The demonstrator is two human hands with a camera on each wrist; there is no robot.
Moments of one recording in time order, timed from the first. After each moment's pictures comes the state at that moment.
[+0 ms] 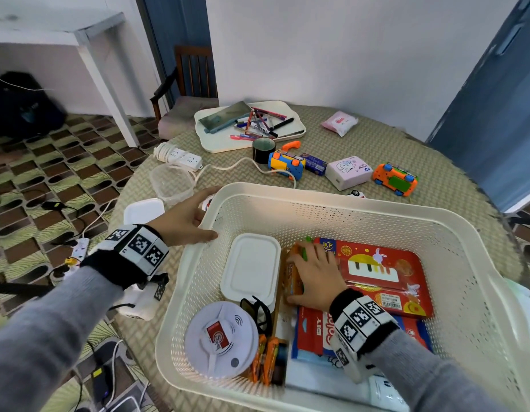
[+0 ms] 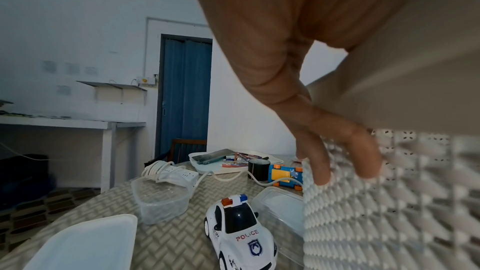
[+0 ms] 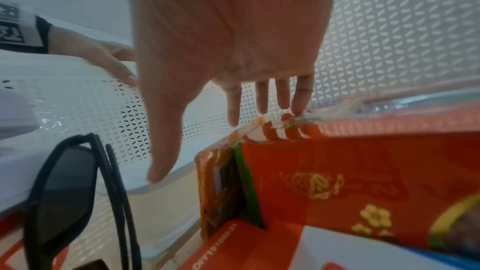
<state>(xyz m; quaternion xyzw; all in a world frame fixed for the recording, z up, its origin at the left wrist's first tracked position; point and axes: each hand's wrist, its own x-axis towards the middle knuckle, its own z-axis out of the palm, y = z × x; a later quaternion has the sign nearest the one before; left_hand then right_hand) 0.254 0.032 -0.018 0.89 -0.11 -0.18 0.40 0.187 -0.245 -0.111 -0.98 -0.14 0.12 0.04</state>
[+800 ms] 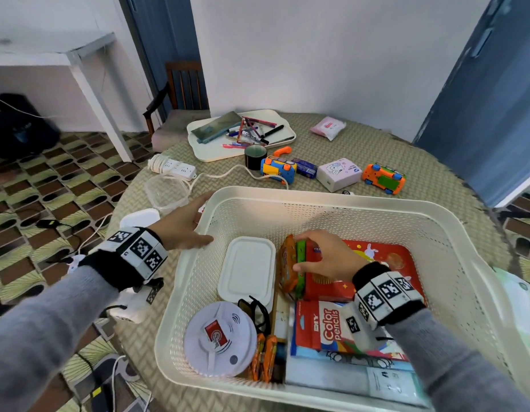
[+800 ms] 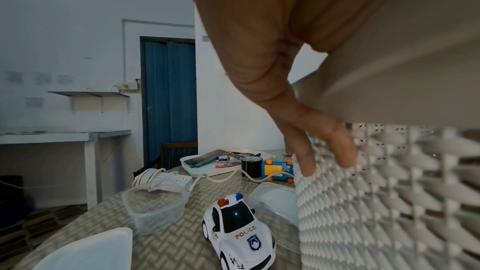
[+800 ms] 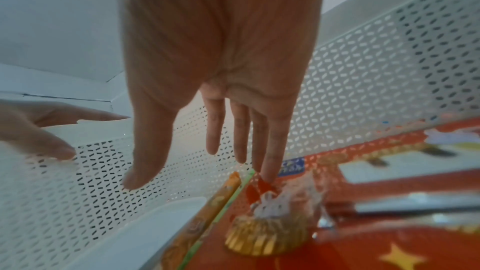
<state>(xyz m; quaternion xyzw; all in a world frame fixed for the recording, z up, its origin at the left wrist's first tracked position) 0.252 0.022 -0.013 0.92 -0.09 -0.18 0.32 0.201 -0.280 -0.069 -0.94 -0.11 0.14 0.30</state>
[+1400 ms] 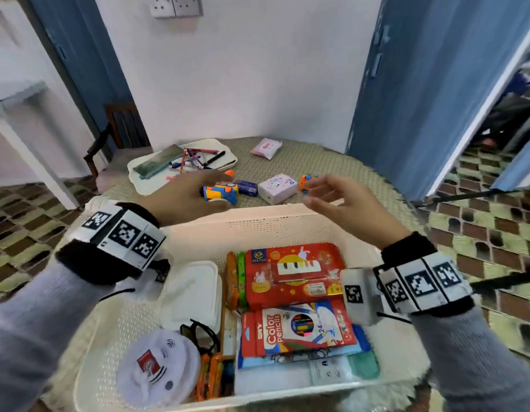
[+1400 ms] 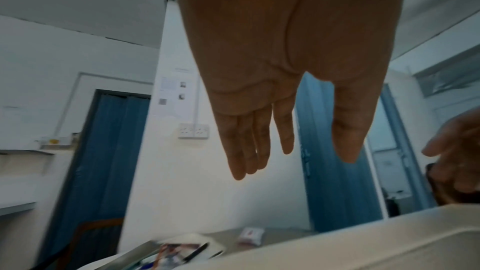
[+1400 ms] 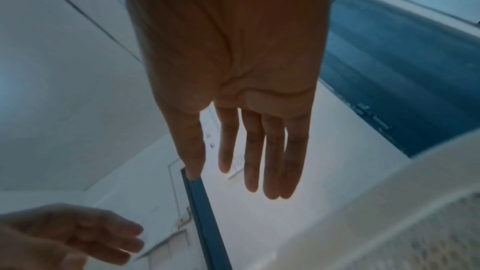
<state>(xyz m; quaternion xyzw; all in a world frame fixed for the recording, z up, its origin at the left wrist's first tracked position) 0.235 -0.113 0.096 0.93 -0.29 -0.06 0.23 0.141 -0.374 0.061 -0.89 -0.01 -0.12 0.45</state>
